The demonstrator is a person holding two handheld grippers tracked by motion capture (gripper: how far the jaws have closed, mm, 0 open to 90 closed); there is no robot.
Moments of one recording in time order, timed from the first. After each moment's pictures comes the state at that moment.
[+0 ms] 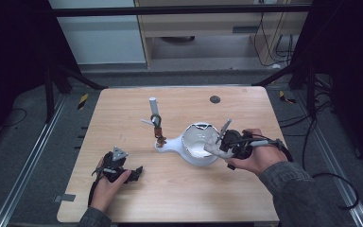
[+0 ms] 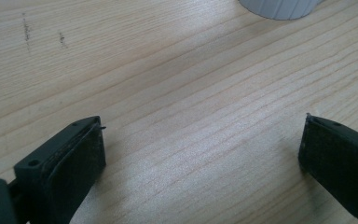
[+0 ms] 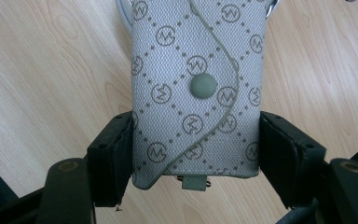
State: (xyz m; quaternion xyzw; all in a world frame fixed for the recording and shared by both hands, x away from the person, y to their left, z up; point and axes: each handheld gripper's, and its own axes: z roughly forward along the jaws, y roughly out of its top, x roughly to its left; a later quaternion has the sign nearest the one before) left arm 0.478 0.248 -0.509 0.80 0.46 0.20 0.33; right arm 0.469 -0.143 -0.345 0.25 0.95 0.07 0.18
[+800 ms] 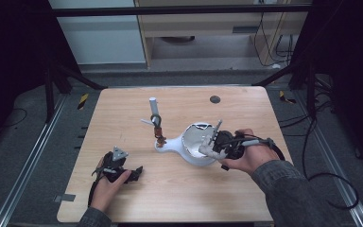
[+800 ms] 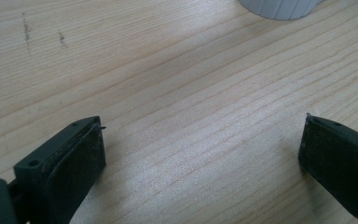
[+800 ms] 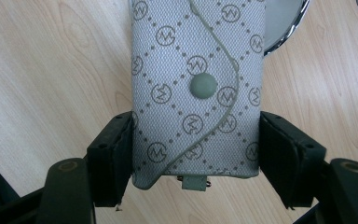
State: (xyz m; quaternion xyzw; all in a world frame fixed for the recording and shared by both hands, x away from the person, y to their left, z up) left arm 0.478 0.248 -0.509 0.80 0.46 0.20 0.33; right arm 0.474 -0.125 -0.351 0.24 0.95 0.06 0.17
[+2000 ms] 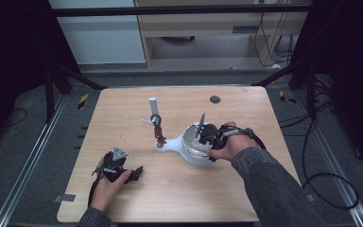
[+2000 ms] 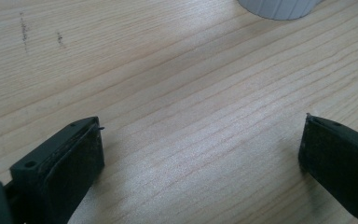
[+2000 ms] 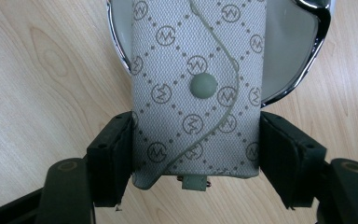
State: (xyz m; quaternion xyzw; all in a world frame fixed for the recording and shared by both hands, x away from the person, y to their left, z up) left arm 0.479 0.248 -0.509 0.80 0.46 0.20 0.33; right arm 0.513 -0.092 -0.368 0.24 0.96 0.02 0.15
